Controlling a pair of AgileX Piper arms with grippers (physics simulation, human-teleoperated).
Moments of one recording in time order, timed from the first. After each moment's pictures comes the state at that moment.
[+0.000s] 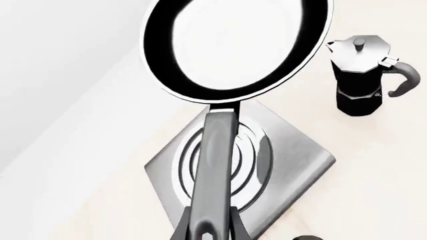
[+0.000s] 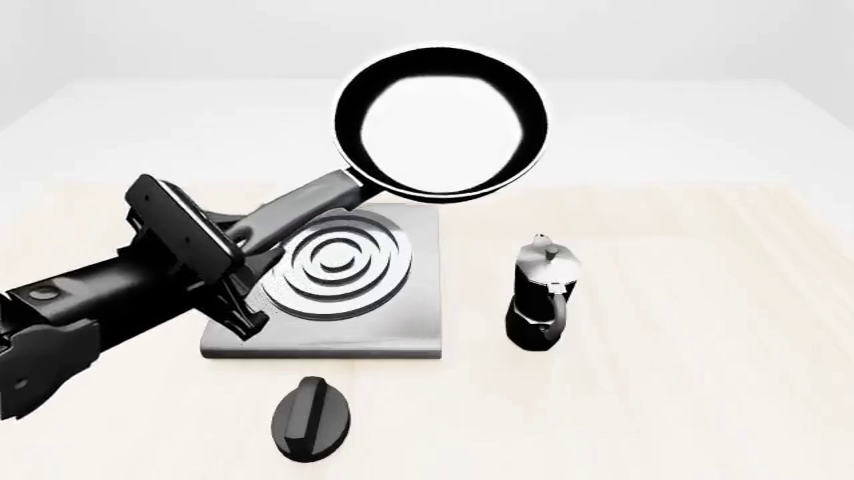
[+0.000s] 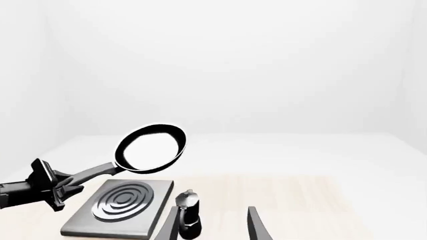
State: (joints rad) left arm -0.43 1.05 -0.62 0.07 0.35; right arm 0.10 0.00 -1.33 1.22 0.06
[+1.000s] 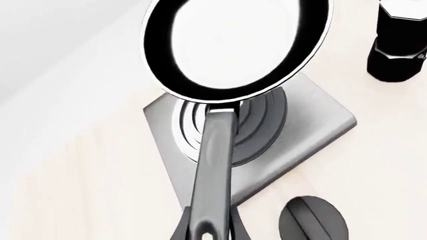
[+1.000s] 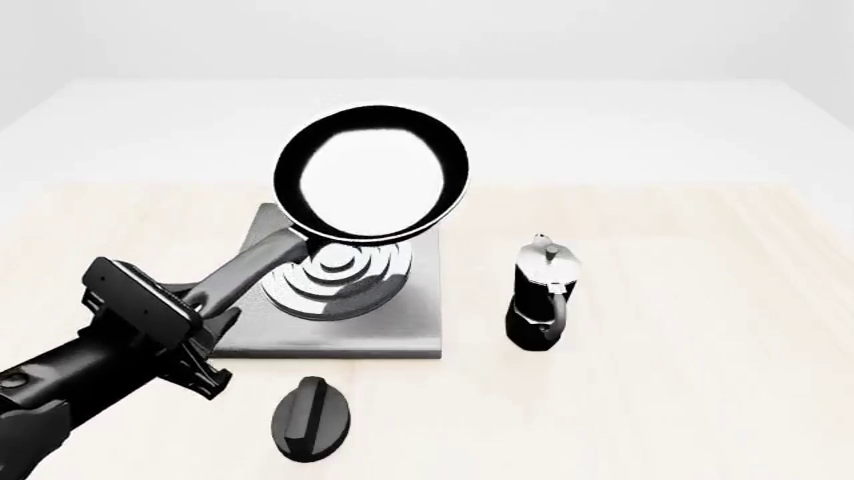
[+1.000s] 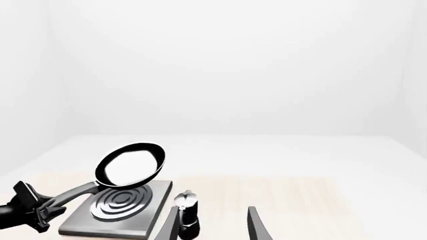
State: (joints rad) left arm -0.28 0.97 -0.36 -0.05 0.32; right arm 0.10 0.00 -1.33 1.22 0.04
